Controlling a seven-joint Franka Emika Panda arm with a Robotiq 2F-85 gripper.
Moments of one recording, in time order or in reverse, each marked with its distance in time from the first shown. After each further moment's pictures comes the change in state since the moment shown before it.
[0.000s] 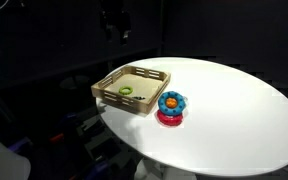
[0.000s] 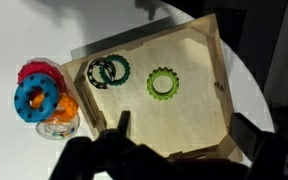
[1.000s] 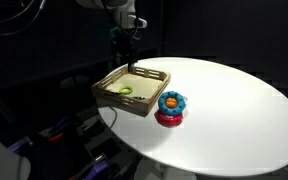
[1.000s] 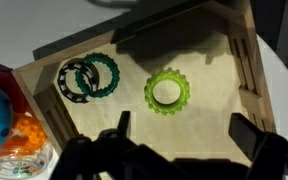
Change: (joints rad) arm 0.010 0.300 -0.041 0.021 -0.013 0.230 0.022
